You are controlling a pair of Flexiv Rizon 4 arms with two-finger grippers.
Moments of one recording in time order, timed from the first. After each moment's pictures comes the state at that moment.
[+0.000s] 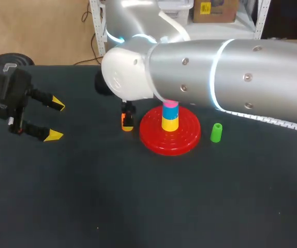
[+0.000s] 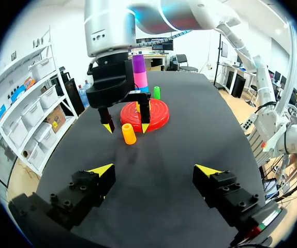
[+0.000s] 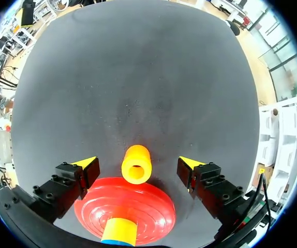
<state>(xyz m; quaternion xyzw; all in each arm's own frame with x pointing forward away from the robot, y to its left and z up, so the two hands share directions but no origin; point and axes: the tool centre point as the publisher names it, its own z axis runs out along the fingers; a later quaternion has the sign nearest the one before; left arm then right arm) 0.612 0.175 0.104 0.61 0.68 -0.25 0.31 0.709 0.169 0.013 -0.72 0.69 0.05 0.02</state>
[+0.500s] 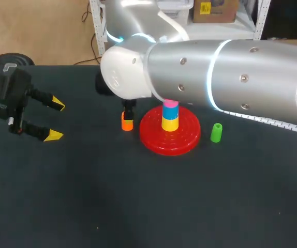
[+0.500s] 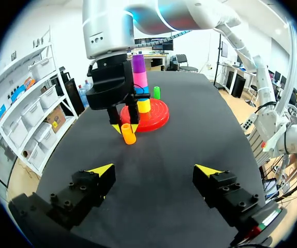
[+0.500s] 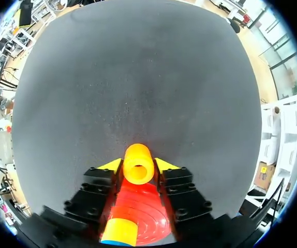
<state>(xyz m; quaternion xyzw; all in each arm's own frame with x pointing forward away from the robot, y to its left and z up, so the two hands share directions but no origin) 0.612 0.175 0.104 0.61 0.68 -0.25 0.31 0.709 0.167 0.010 -0.72 0.69 0.05 0.01</state>
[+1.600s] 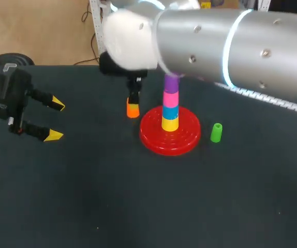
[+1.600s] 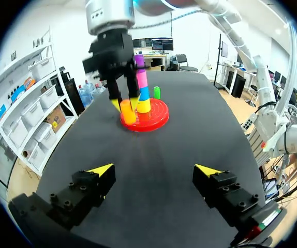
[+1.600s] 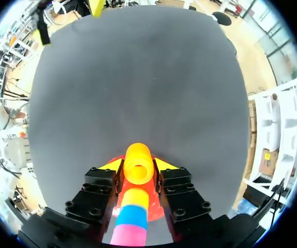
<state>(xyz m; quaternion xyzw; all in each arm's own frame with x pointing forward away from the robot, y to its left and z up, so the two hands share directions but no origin) 0.612 0.175 0.104 0.61 0.68 -0.25 0.31 0.702 0.145 0.080 -0.69 0.73 0.06 -0.01</state>
